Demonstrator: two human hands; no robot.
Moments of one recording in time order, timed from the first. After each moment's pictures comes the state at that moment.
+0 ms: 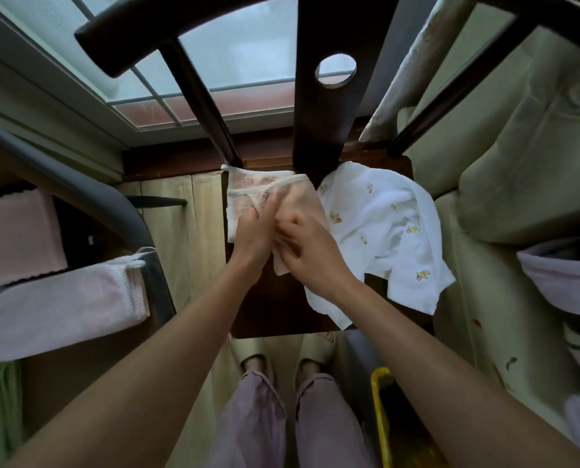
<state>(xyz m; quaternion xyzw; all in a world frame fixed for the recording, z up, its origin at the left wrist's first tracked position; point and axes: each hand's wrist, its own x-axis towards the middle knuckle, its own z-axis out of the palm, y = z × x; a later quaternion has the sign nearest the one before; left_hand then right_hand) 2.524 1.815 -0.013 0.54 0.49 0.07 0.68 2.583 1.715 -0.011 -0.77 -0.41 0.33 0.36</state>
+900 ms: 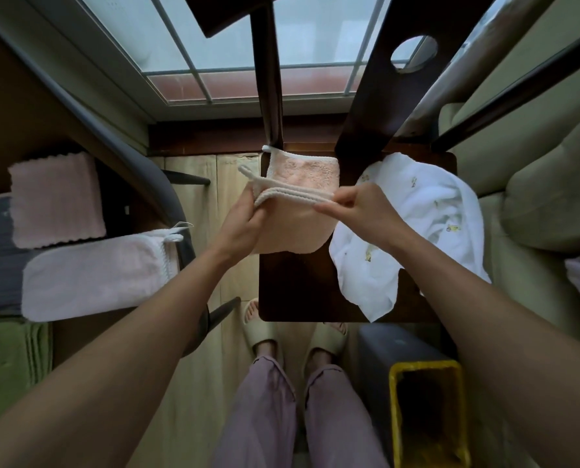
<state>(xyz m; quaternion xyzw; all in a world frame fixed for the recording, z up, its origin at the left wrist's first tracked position) 2.441 1.881 -0.027 0.70 0.37 0.02 0.62 2.617 1.752 -0.022 -0.77 -0.37 0.41 0.32</state>
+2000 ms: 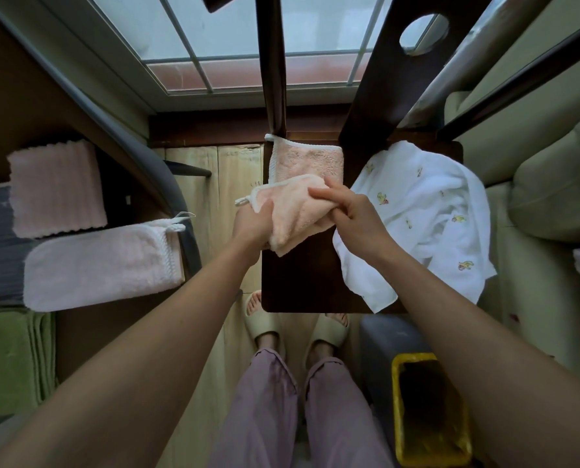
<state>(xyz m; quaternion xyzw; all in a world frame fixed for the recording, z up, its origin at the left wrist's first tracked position) 2.449 1.865 -0.071 0.51 0.63 -0.02 0.59 2.579 1.740 -0.027 -0.76 -0.31 0.43 0.38</state>
